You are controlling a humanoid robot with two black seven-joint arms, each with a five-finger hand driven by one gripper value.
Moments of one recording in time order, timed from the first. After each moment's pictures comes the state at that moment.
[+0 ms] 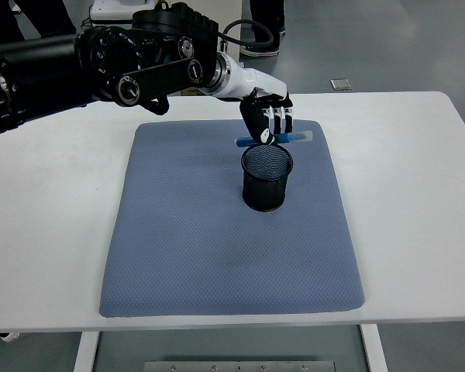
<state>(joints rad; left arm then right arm) -1.83 0.00 0.56 -0.78 0.33 -0.38 -0.02 0.01 0.00 0.24 0.21 -0.08 0.05 0.16</state>
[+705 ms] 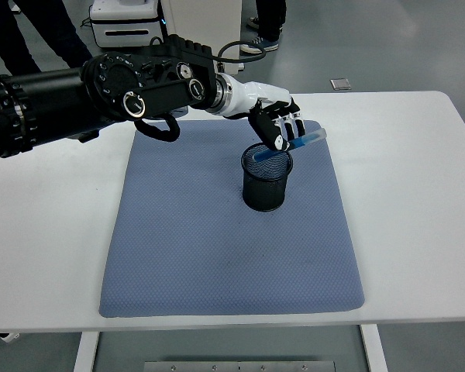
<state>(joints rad) -1.74 0.00 0.53 -0.78 0.16 -0.29 -0.03 0.01 0.00 0.24 0.21 -0.08 0.05 0.16</state>
